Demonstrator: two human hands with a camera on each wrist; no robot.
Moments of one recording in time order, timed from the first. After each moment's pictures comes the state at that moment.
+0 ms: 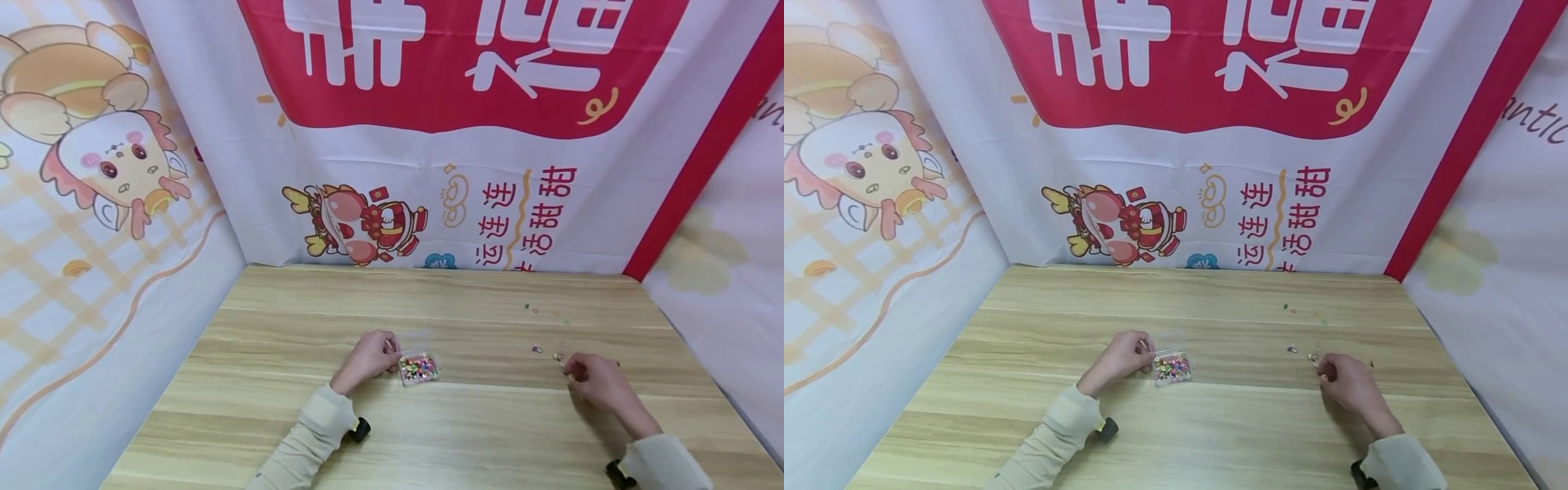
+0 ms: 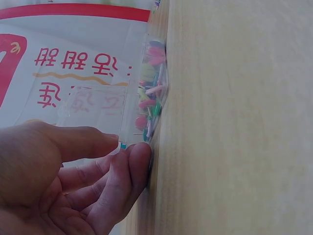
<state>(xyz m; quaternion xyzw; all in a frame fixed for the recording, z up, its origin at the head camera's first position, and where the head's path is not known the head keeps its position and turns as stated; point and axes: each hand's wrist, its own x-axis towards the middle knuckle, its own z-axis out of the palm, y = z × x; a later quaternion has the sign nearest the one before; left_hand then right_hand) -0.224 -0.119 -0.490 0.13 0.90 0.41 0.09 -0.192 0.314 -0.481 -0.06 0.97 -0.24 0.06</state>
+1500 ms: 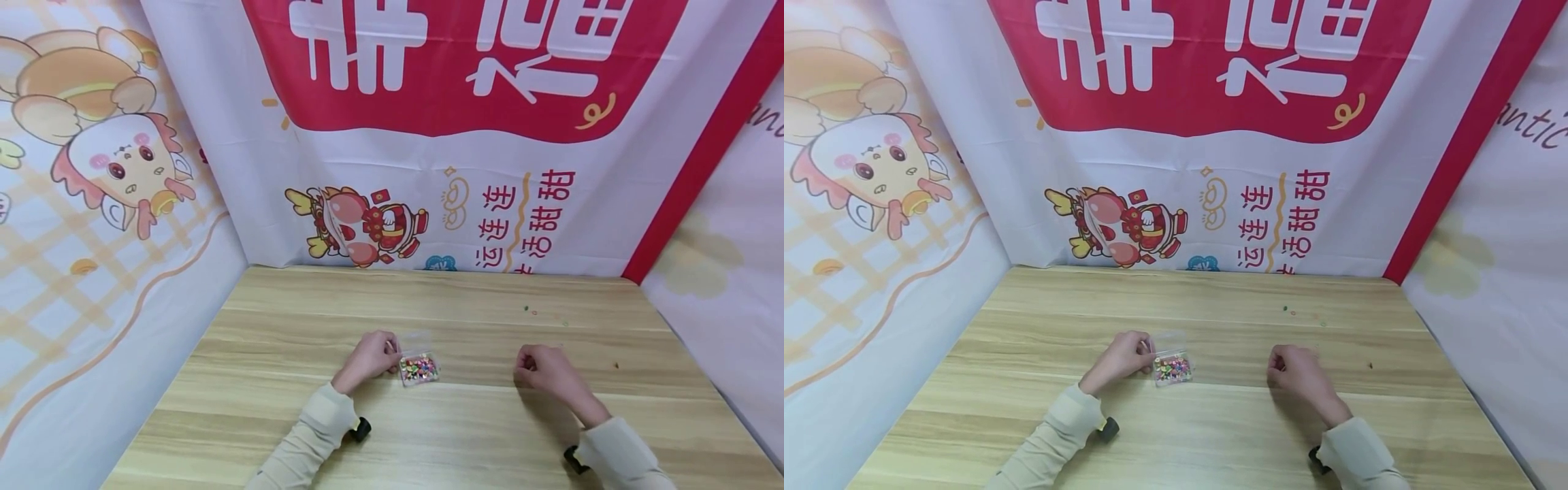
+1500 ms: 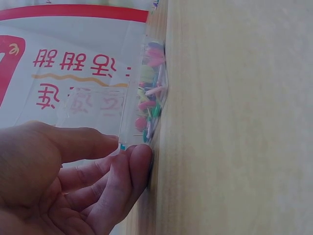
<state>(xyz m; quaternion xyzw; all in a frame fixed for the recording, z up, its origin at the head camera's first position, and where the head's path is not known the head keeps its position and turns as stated) -0.222 -0.120 -0.488 0.14 0.90 0.41 0.08 -0.192 0.235 -0.464 -0.17 0.95 -0.26 0.01</state>
